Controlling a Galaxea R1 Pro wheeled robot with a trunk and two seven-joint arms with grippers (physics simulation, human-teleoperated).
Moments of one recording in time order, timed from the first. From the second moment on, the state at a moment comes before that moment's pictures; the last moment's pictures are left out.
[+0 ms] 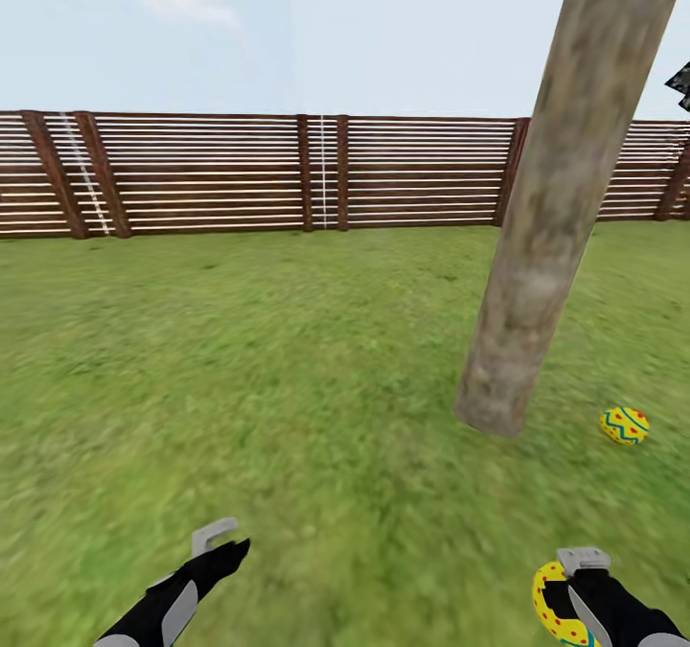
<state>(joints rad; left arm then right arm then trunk) -0.52 0.02 0.25 -0.30 0.14 0.04 -0.13 -0.52 -0.28 0.08 -0.33 -0.07 0.39 -0.06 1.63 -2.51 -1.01</state>
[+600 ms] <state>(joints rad) -0.52 0.02 0.25 -0.30 0.14 0.04 -0.13 -0.52 -0.28 0.08 -0.33 -0.07 0.39 -0.06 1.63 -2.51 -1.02</state>
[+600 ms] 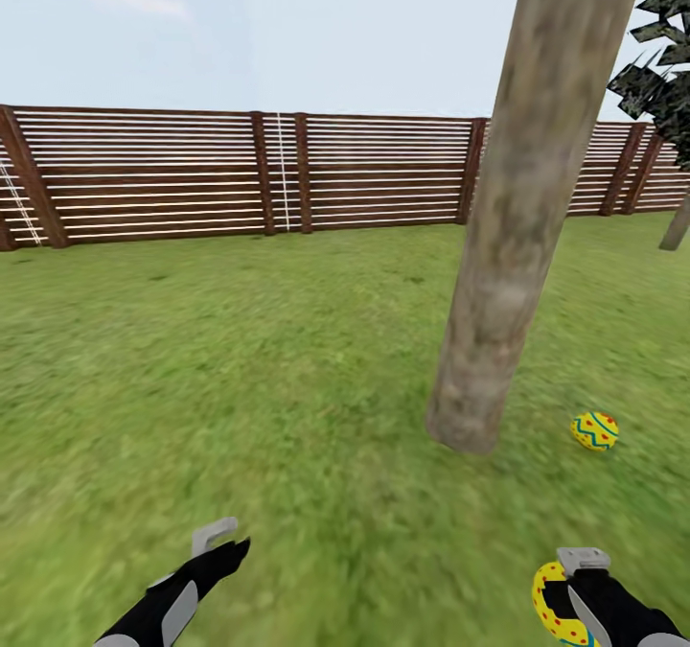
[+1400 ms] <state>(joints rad) -0.52 0.02 0.25 -0.30 0.15 0.04 -0.13 -0.52 -0.28 0.08 -0.33 -0.07 0.39 -0.06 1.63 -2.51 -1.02</state>
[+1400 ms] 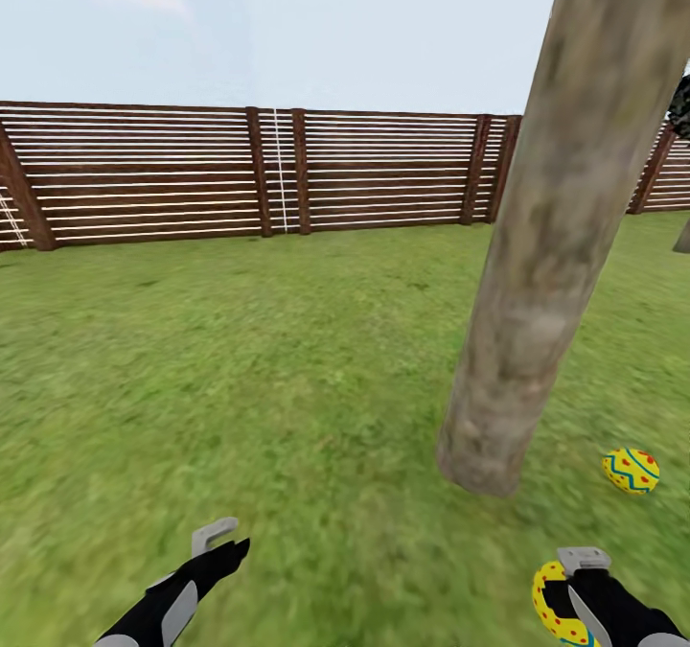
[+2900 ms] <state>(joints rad) -0.52 0.02 0.25 -0.30 0.14 0.04 -0.13 -0.52 -0.28 0.08 -0.33 -0.07 0.38 -0.06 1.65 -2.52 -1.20</state>
